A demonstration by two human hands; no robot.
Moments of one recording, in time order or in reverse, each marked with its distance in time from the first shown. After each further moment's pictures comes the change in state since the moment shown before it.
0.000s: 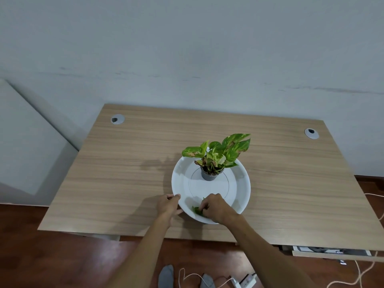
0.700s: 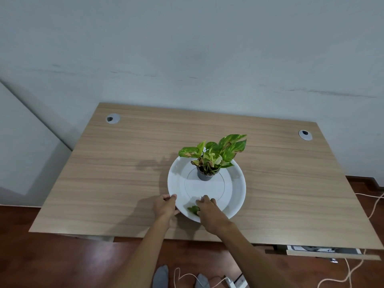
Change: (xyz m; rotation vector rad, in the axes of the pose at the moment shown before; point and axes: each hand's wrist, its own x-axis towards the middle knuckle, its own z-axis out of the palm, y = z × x) left_hand -0.005 -0.001 0.006 -0.056 0.064 0.044; right_hand -0.005 0.009 0.035 -0.373 0.045 -0.107
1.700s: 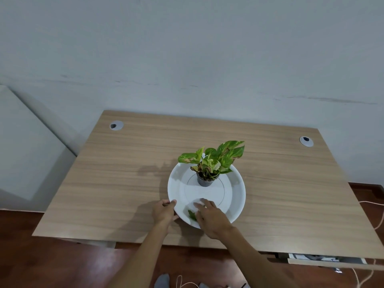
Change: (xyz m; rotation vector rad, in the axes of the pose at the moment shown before) left_hand 0.005 -0.001 -0.001 0.023 0.008 0.015; right_hand -0.016 -0.001 -0.029 0.114 0.086 -0.028
